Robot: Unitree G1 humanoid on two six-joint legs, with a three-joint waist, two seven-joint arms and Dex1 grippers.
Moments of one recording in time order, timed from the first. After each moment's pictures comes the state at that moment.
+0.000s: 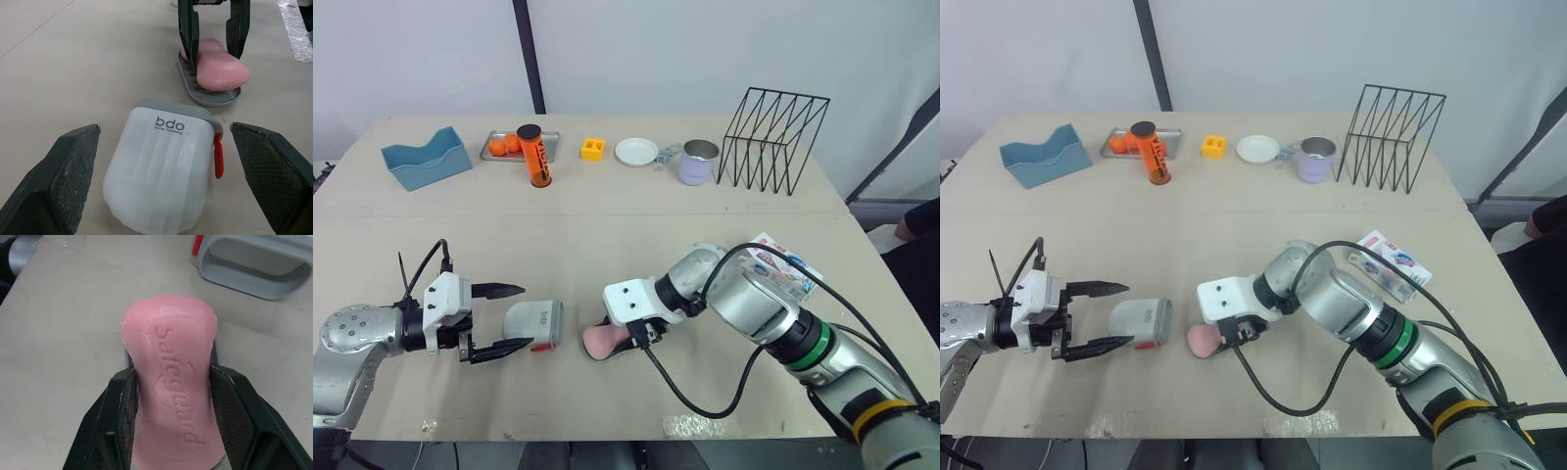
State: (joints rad) left arm 0.00 0.82 0.15 -0.15 -0.49 0.09 -1.25; right arm -0.80 -0.57 0.70 -0.21 0.00 0.54 1.33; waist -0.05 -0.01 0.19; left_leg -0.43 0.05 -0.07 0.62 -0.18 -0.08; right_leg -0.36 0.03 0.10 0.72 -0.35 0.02
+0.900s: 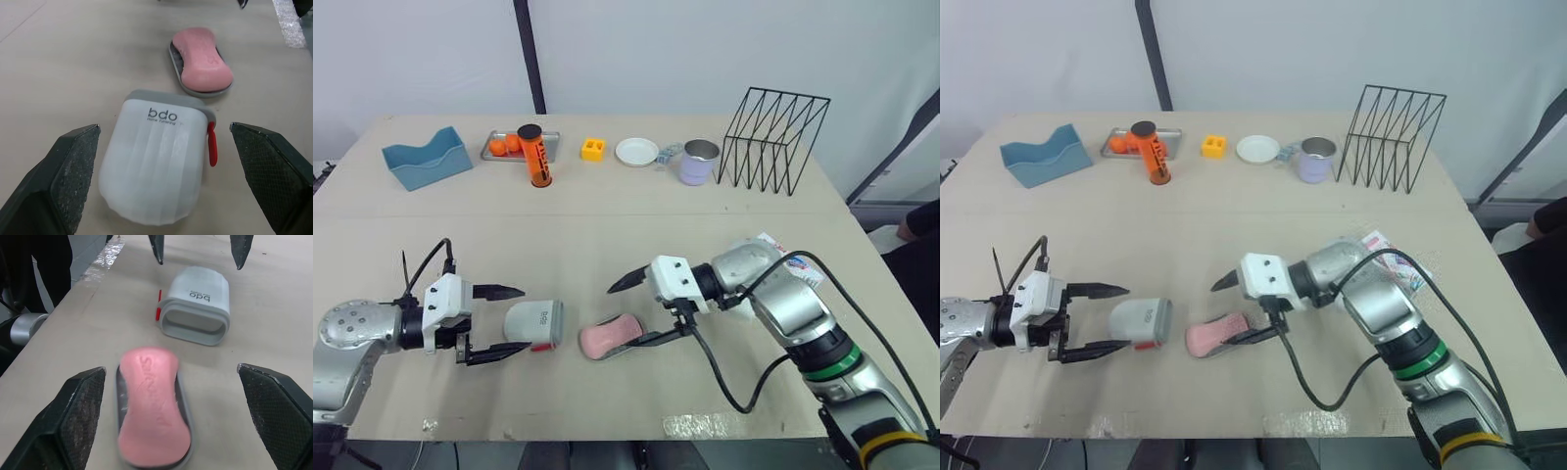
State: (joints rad) left arm -0.03 0.85 0.14 -0.12 -0.45 0.07 -1.31; right arm -0.60 -0.61 0.38 -0.15 0.22 0.24 1.37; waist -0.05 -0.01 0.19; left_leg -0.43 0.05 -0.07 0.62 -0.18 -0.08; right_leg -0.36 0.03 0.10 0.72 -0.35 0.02
